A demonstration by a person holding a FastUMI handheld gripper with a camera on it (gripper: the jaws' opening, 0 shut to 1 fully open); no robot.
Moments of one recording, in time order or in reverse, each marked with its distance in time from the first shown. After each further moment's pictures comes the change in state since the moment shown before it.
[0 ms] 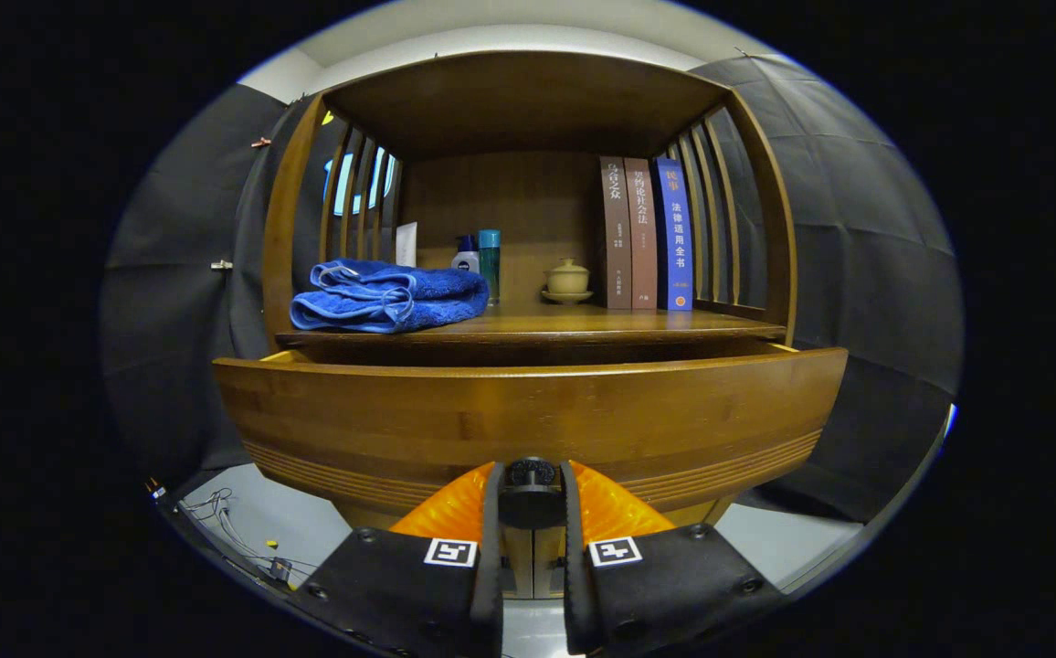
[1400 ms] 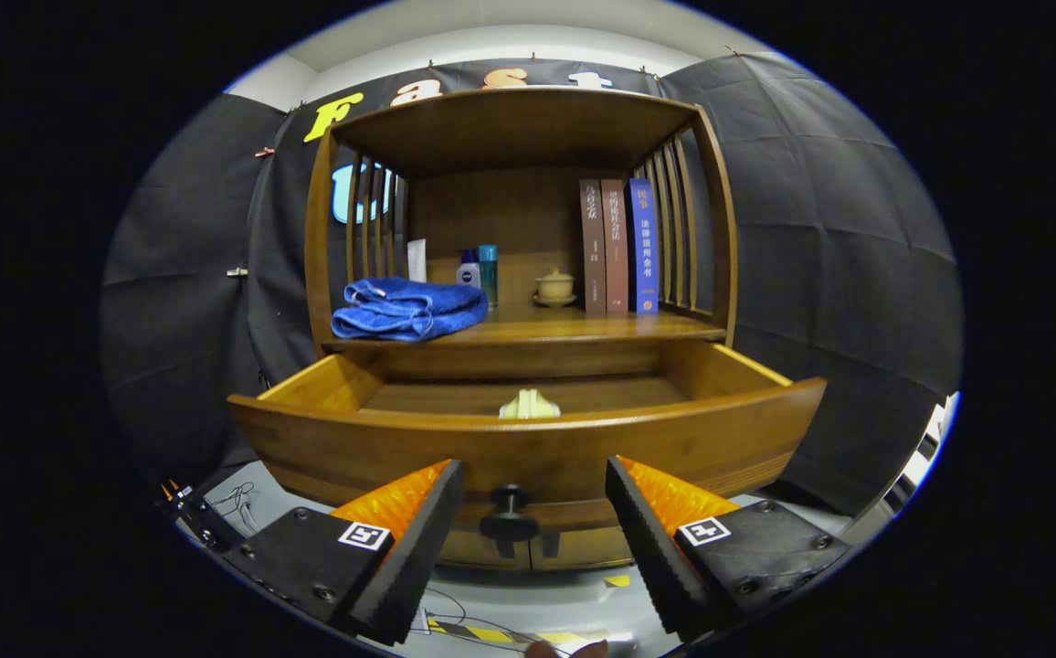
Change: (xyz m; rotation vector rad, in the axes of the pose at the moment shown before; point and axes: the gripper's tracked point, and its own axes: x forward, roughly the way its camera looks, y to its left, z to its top) arm -0.093 -0.026 0.048 -0.011 0.026 0.011
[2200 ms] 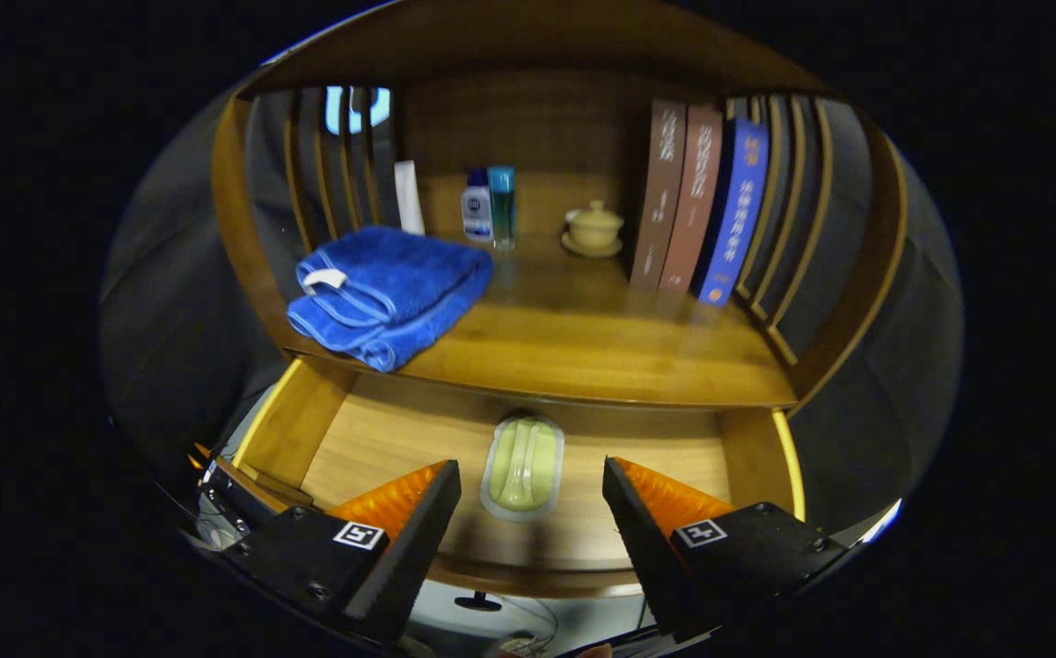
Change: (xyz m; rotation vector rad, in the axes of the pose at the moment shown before) arm 0.133 0.006 0.031 -0.060 0.585 0.107
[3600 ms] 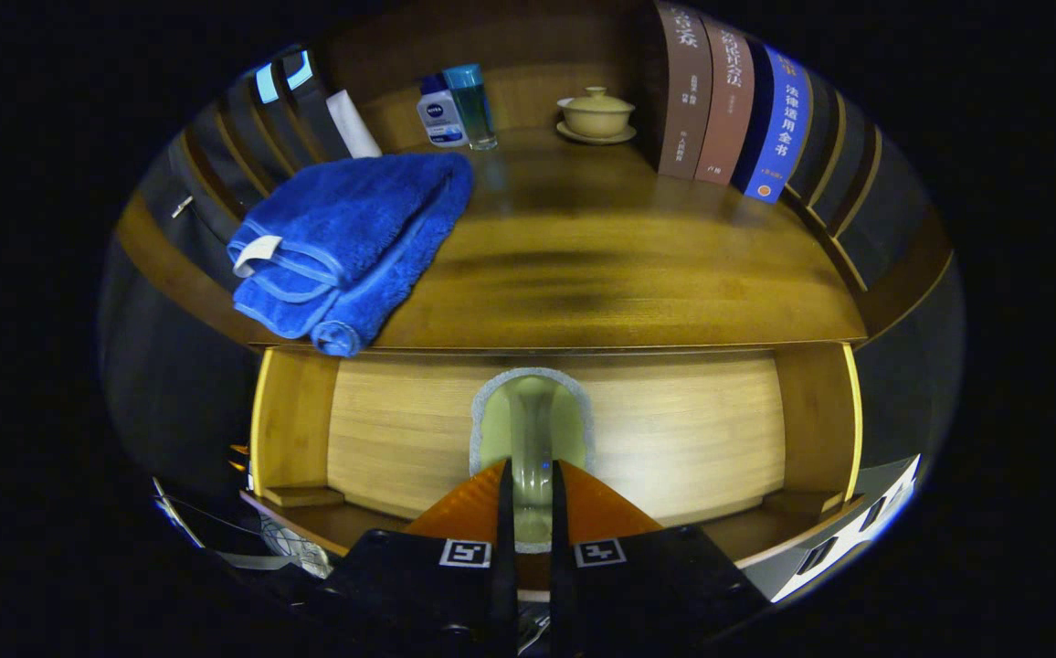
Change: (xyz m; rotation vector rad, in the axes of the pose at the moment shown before) arm 0.009 0.028 -0.014 0.135 0.301 0.018
